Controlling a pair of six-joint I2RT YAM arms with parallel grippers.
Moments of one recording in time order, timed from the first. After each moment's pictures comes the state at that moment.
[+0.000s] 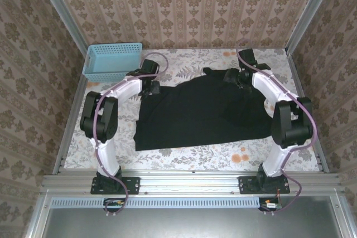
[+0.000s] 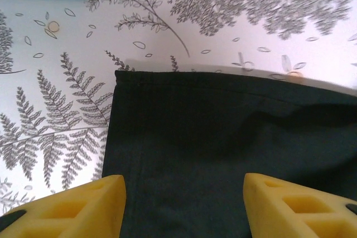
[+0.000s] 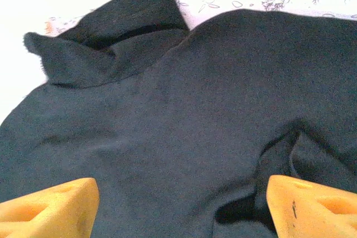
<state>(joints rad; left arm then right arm) -0.41 1.95 1.40 -0.57 -0.18 -0.40 0.11 1.81 1.42 -0.66 0.03 0.57</state>
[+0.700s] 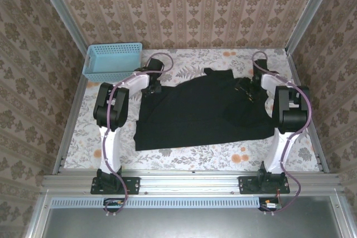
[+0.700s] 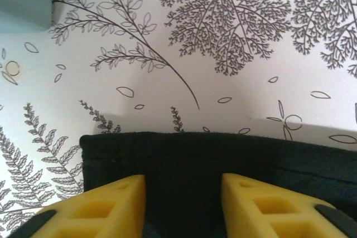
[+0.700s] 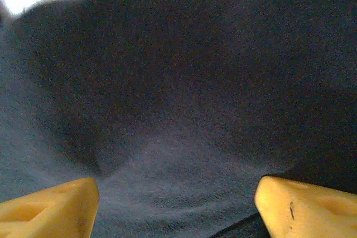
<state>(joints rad) -0.40 2.16 1.58 -0.61 -0.25 -0.35 -0.10 1.97 1.32 -0.54 -0.16 0.66</state>
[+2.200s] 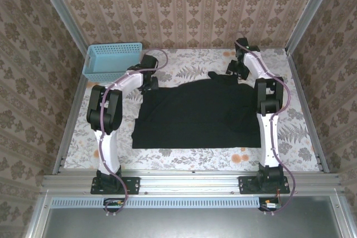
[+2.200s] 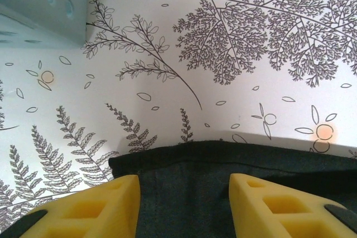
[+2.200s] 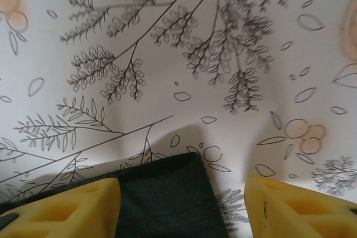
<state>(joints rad) -0.36 2.07 1.54 -0.60 -0.16 -0.35 0.03 2.53 2.29 -1.04 0.03 0.45</state>
